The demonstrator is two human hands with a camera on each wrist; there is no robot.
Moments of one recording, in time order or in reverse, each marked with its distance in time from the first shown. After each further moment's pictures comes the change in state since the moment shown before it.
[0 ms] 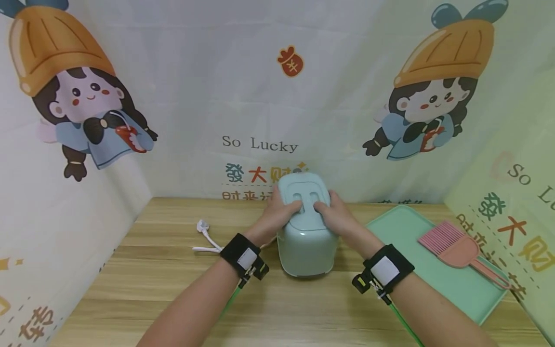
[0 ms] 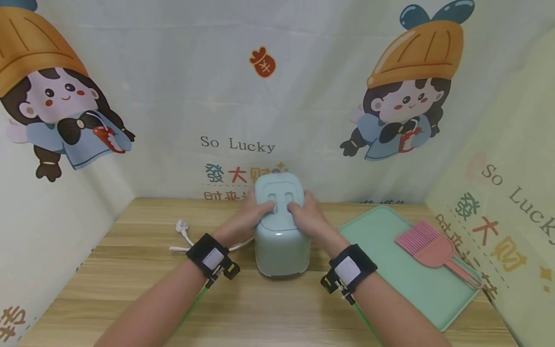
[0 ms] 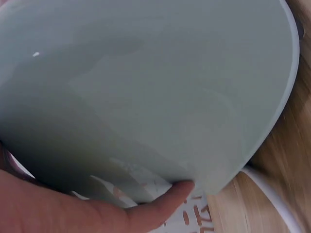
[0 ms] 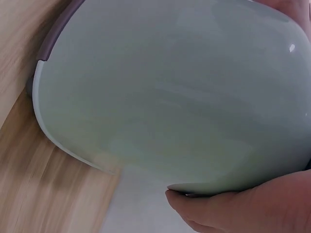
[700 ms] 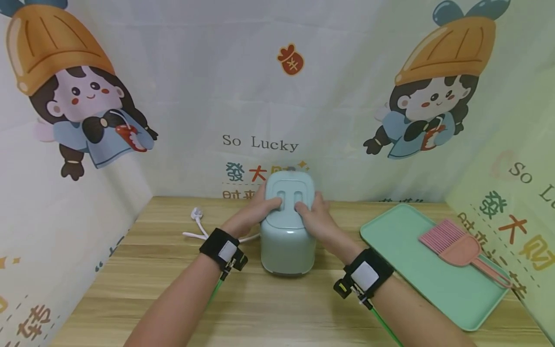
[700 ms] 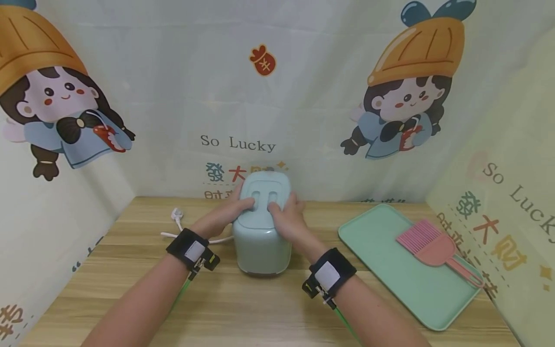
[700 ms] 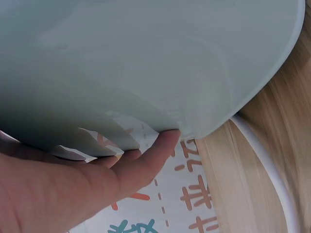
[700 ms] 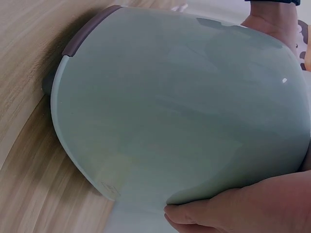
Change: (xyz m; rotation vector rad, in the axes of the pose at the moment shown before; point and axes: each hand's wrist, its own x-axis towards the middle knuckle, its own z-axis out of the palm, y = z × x) left_hand 0.004 -0.008 -0.054 0.039 -0.215 0.054; right_hand -0.008 -0.014 0.043 0.055 0.049 0.026
